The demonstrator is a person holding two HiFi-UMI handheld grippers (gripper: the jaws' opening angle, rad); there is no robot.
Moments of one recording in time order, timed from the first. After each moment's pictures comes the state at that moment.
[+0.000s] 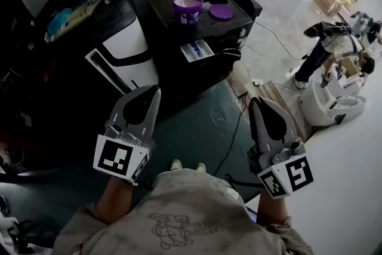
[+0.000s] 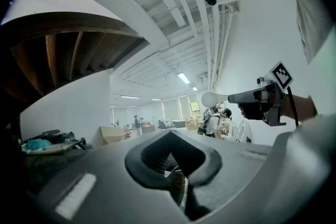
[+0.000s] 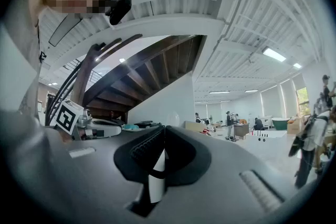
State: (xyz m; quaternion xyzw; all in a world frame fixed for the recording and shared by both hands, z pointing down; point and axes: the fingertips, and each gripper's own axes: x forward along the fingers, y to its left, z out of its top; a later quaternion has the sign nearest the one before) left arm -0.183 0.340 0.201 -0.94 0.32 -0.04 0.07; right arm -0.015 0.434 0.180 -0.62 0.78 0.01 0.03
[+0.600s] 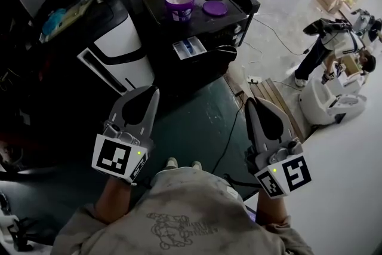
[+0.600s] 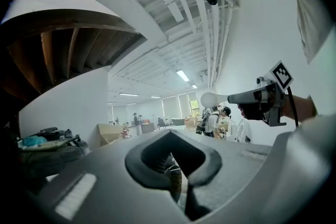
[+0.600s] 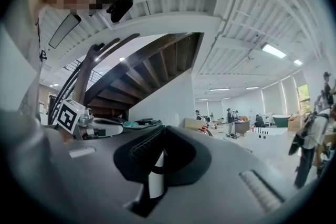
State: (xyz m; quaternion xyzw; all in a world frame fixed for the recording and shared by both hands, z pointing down) left arm -0.138 0.351 0.214 -0.94 0.32 -0.05 0.07; right arm 0.026 0.442 0.195 -0.62 0.79 0.00 0.02
